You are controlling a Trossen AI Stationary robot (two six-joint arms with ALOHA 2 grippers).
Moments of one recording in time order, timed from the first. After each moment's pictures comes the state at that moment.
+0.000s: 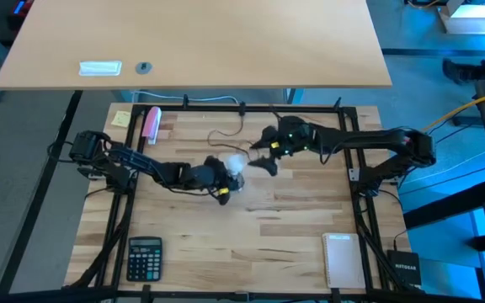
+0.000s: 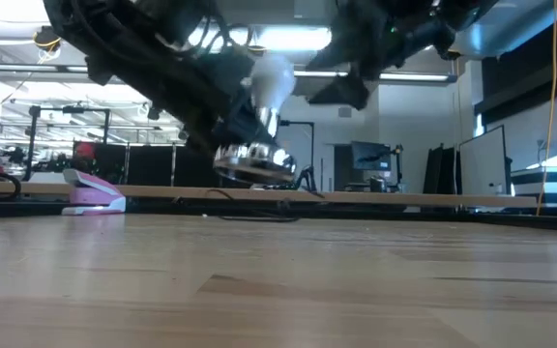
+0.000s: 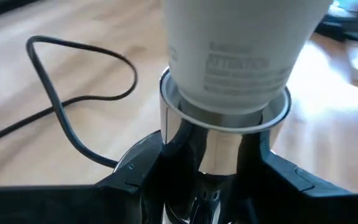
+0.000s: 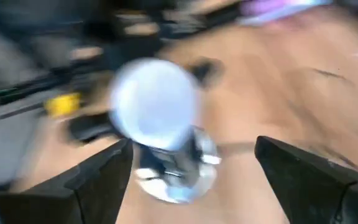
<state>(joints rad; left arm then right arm) -0.09 1.61 0.69 0.40 -0.36 -0.41 -0.23 1.44 0.95 0.01 -0.33 0.21</state>
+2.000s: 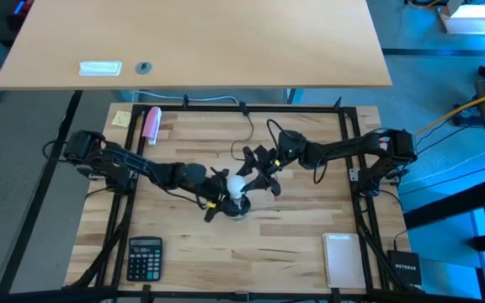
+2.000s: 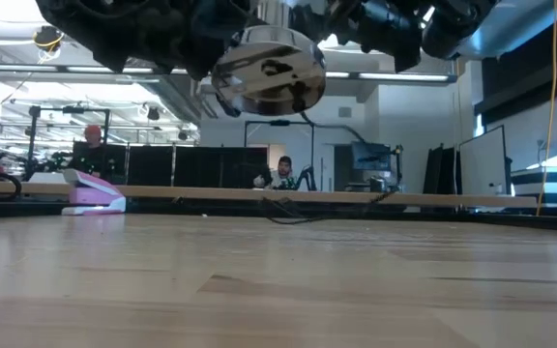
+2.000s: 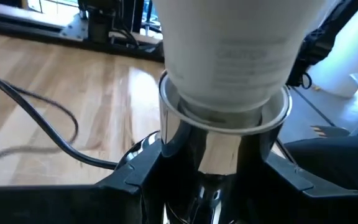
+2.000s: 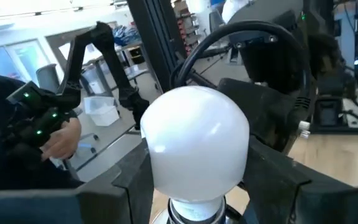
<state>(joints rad) -0.13 1.56 0.70 0.61 0.16 -0.23 -0.12 1.62 0.91 0.75 -0.70 0.29</state>
